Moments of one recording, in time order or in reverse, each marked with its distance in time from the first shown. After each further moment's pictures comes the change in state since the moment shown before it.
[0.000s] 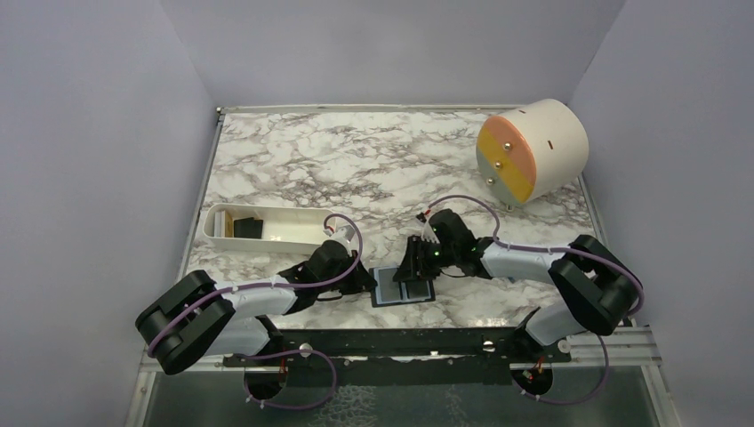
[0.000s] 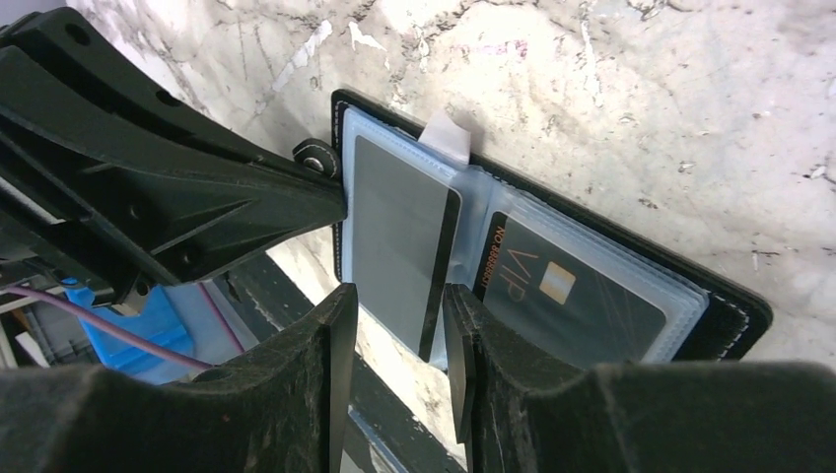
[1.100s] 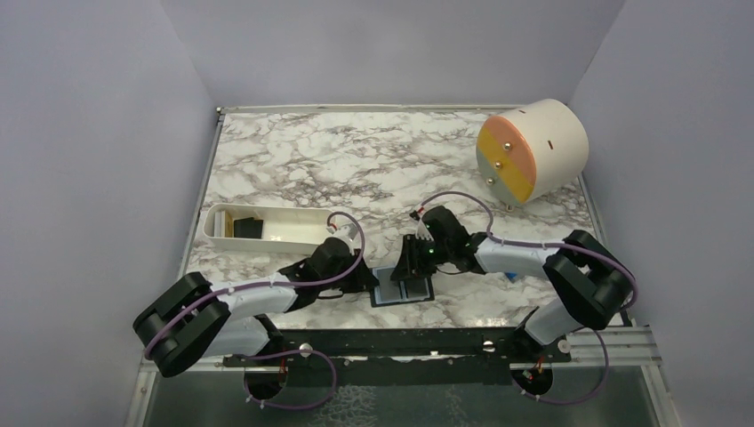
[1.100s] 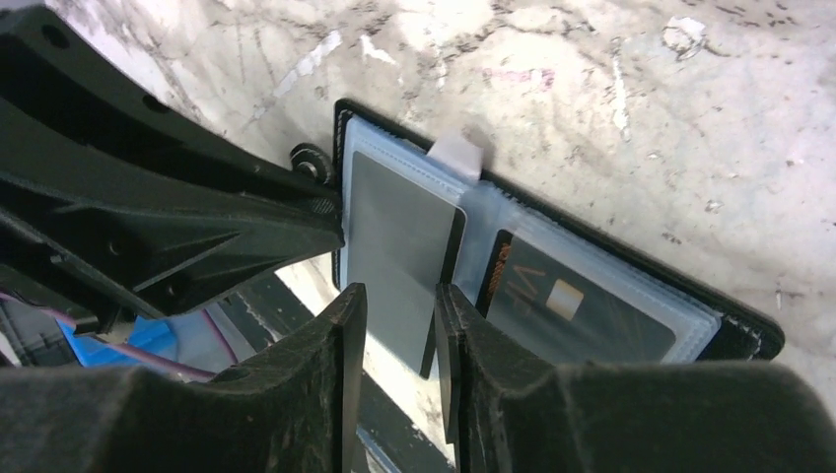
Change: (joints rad) left arm -0.004 -0.013 0.024 -0.048 -0.004 0.029; right arm 0.016 0.060 0.065 -0.042 0.016 -0.029
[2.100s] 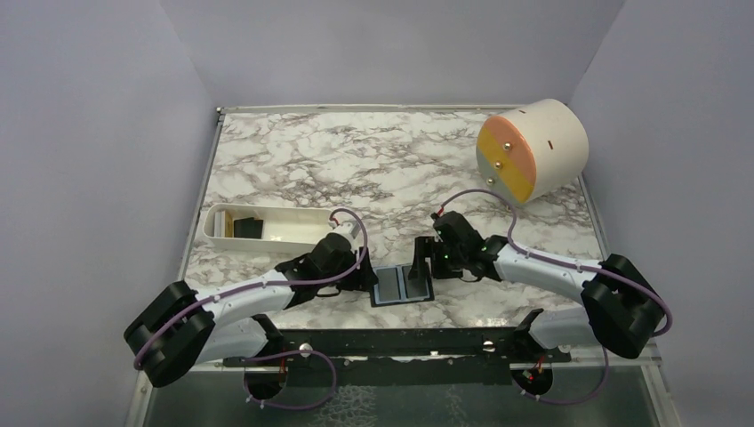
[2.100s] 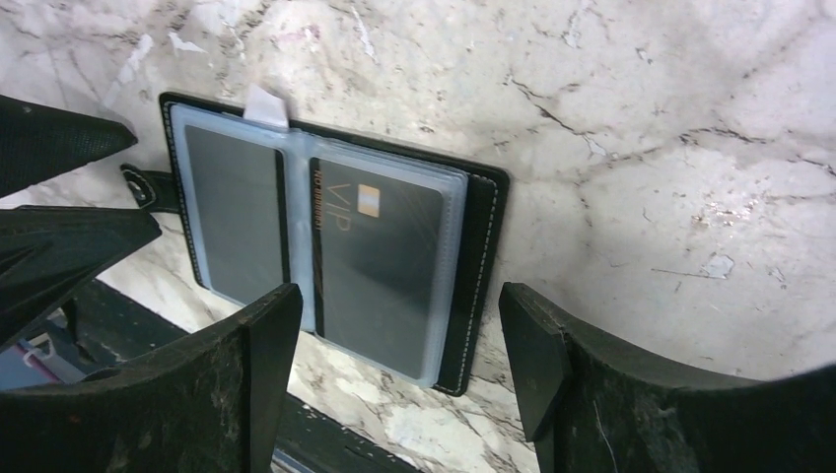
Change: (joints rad) left arm -0.002 -0.096 0.087 -0.266 -0.092 0.191; right arm 0.008 -0.225 -0.021 -0.313 0.318 -0.083
